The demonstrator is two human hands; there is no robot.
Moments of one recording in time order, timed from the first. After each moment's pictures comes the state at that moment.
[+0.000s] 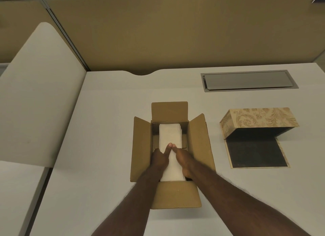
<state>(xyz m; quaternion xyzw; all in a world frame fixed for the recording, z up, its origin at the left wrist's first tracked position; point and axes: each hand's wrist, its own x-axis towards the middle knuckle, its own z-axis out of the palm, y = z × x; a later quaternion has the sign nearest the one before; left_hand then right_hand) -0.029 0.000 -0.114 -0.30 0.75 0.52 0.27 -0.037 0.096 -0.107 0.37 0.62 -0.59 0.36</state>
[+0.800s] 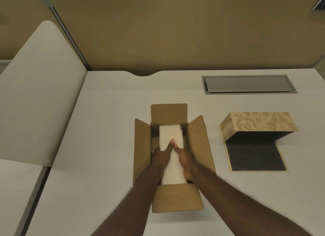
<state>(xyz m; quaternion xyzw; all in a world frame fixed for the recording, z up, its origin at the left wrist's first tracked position) -0.035 -0.001 -0.099 -0.31 0.67 0.61 0.29 -0.035 0.098 -0.101 0.38 0.59 -0.63 0.33</state>
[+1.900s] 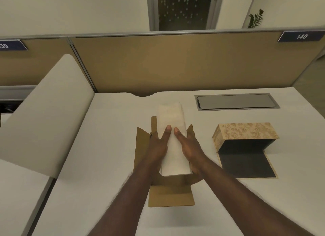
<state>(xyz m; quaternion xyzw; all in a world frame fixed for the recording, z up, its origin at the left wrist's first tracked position) -0.022 0.005 0.035 -0.18 0.70 0.67 0.15 -0.027 0.121 0.027 0.16 0.73 -0.65 0.15</state>
